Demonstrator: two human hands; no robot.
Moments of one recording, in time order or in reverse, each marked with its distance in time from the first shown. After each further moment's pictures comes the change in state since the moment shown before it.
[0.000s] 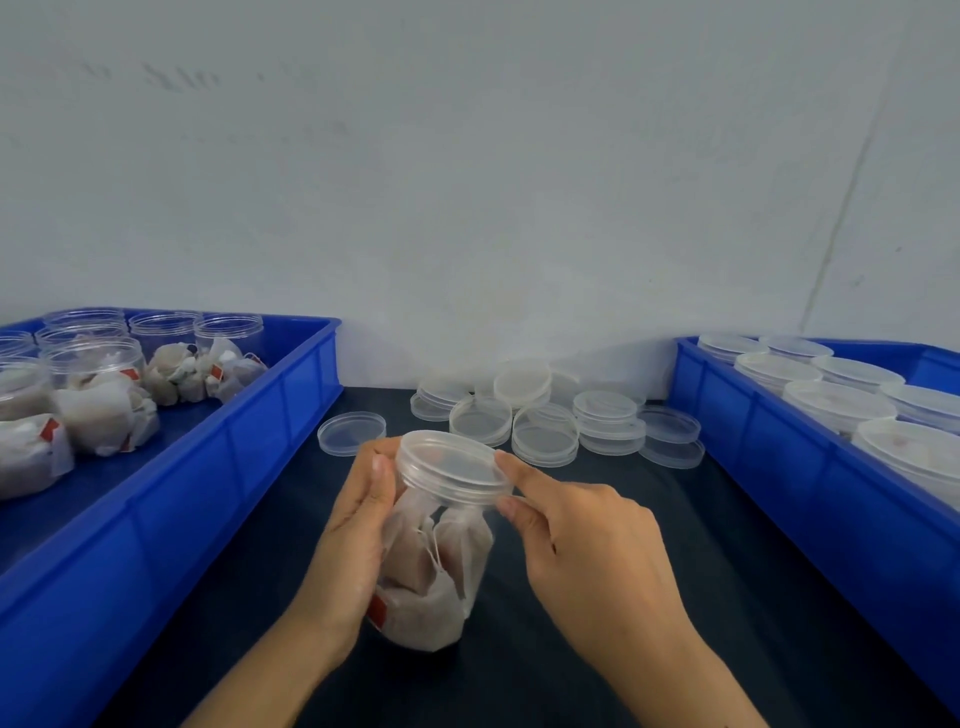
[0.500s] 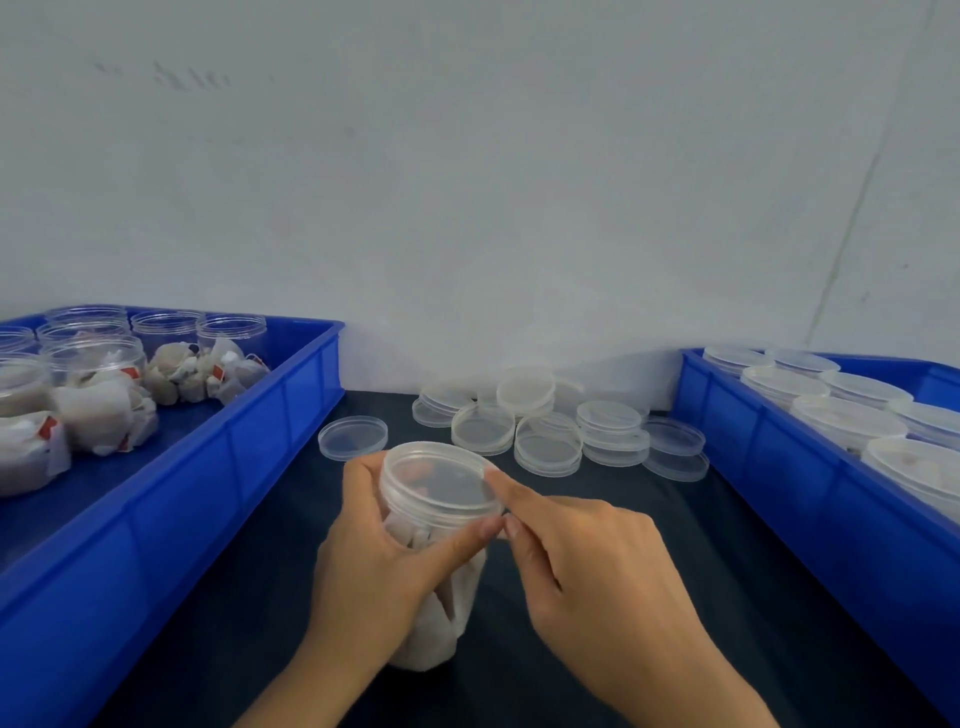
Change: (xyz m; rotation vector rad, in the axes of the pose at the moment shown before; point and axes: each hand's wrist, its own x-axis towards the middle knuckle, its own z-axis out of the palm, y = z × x) left_hand -0.004 -0.001 0.011 0.385 0.203 0.112; right_hand -0.003 -0.003 -0.006 0.033 0.002 -0.219
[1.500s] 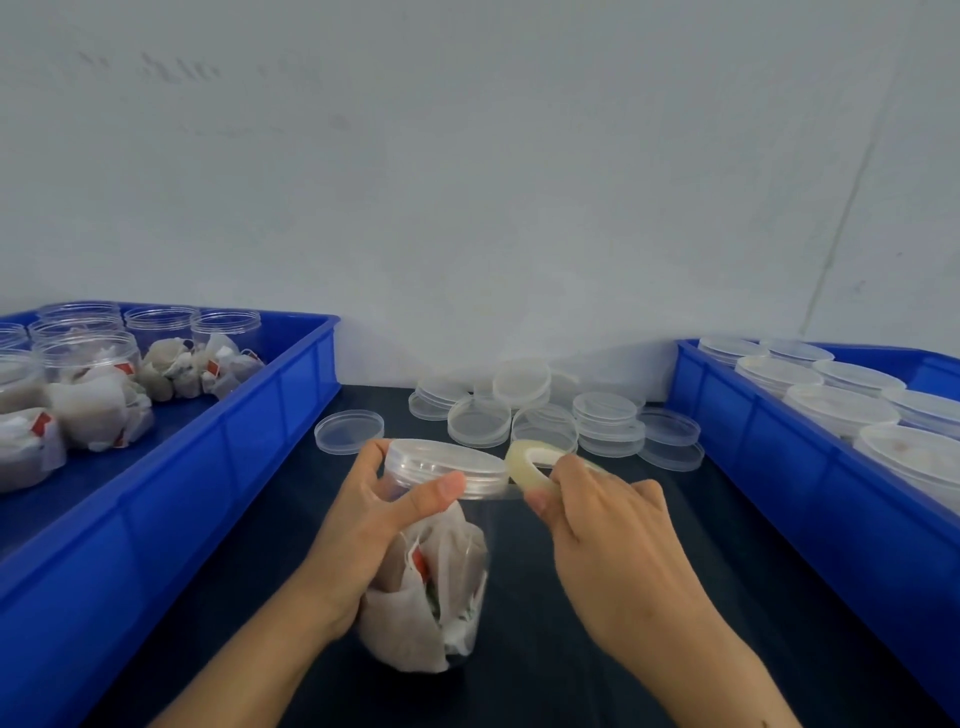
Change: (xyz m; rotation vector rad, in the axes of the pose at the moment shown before) left_hand 0.022 -0.002 -0.007 -0.353 -0.284 -0.205; right_hand 0.006 0.007 -0.005 -0.123 -0.105 0.301
